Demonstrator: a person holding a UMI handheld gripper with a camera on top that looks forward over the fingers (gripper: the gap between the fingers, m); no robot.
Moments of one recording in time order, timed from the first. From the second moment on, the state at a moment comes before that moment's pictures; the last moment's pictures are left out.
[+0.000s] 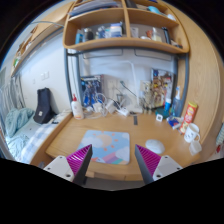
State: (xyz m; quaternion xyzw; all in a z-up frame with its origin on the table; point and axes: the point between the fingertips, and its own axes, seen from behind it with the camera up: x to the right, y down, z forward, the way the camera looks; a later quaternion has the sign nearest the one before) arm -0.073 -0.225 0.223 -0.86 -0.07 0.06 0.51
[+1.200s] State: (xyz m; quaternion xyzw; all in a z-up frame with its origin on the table) arm 0.185 0.021 -0.012 -0.93 -0.01 0.04 0.37
